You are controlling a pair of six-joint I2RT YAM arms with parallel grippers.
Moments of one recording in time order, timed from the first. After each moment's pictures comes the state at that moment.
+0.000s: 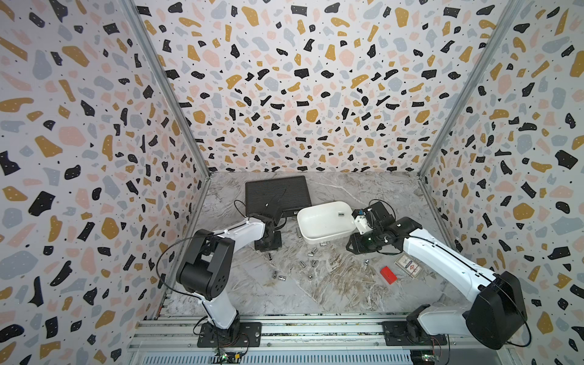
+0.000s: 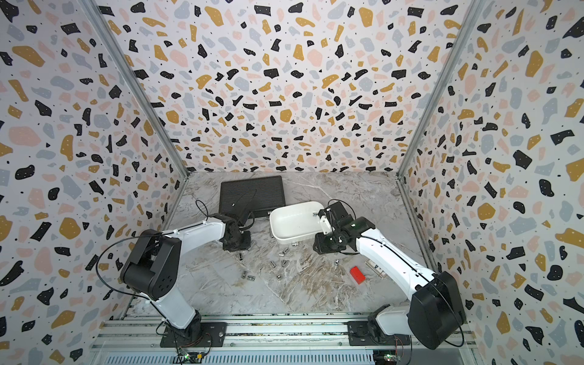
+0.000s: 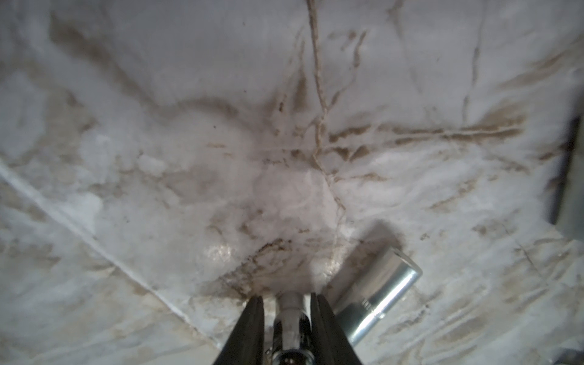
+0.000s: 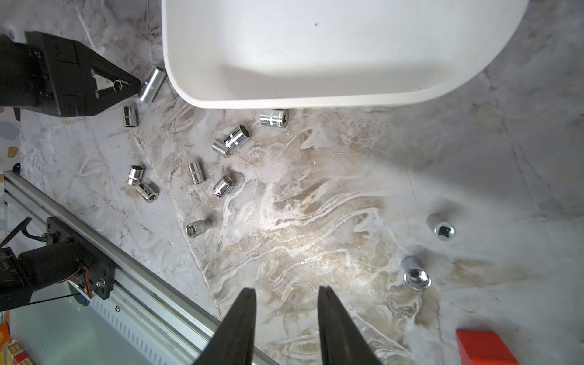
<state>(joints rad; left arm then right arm) -0.37 1.72 1.02 -0.67 -0.07 -0.48 0.56 1.33 1.04 -0.81 -0.29 0.33</state>
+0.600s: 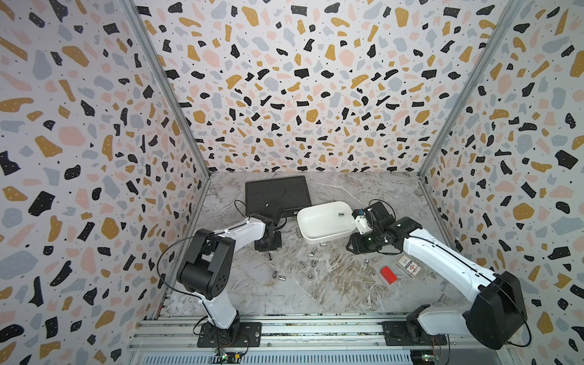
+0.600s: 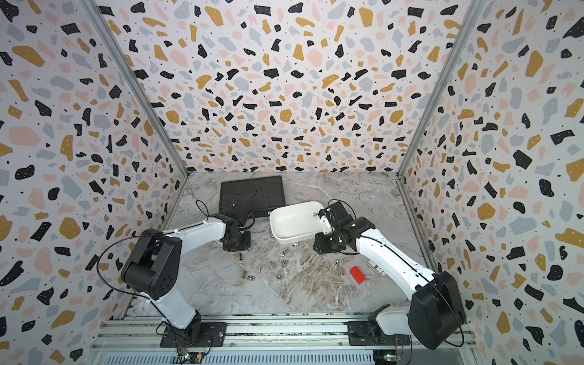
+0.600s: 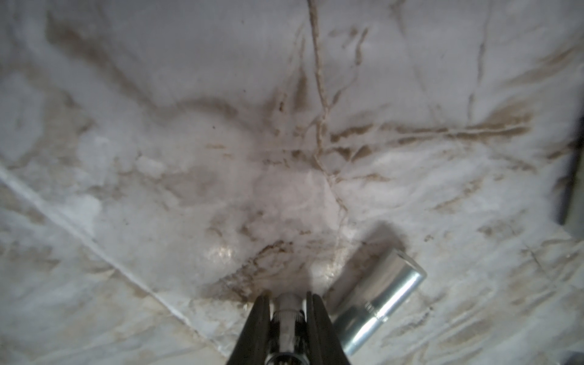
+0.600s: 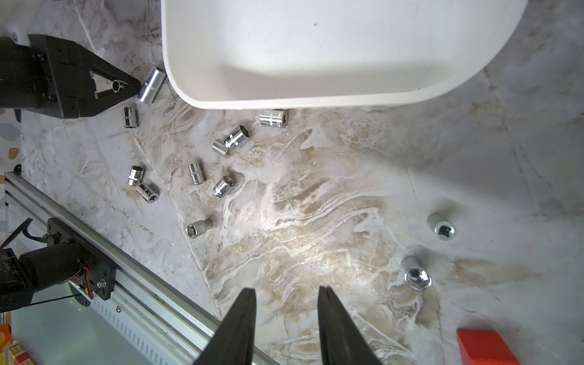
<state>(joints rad) -0.37 1.72 1.02 -0.67 -0.07 -0.48 0.56 1.33 1.04 -0.81 -0.29 0.34</state>
